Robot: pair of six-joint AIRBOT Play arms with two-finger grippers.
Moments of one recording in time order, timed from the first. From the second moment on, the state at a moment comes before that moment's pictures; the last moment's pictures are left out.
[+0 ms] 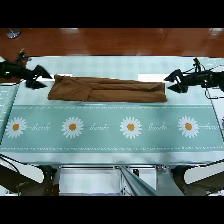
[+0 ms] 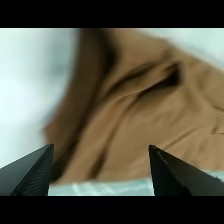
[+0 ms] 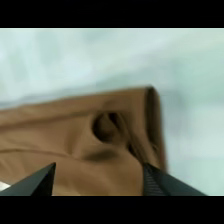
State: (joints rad) left arm 0.39 -1.84 1.64 1.00 -1.39 -1.47; right arm -0.33 -1.76 1.35 -0.77 1.18 1.38
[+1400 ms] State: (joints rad) left arm -0.45 -1.49 1.21 0.74 -0.82 -1.16; right arm -0.16 -1.09 1.08 -1.16 1.37 1.47
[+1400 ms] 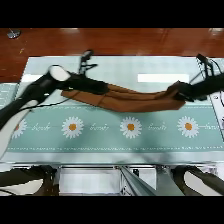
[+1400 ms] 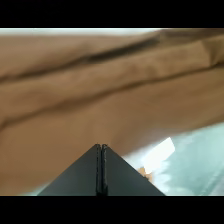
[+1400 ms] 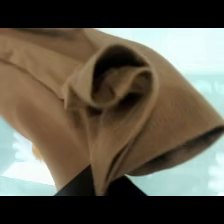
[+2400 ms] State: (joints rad) left arm -0.67 -1.86 1.72 0.80 -1.17 -1.37; right arm -0.14 -0.67 0.85 -0.92 1.31 1.48
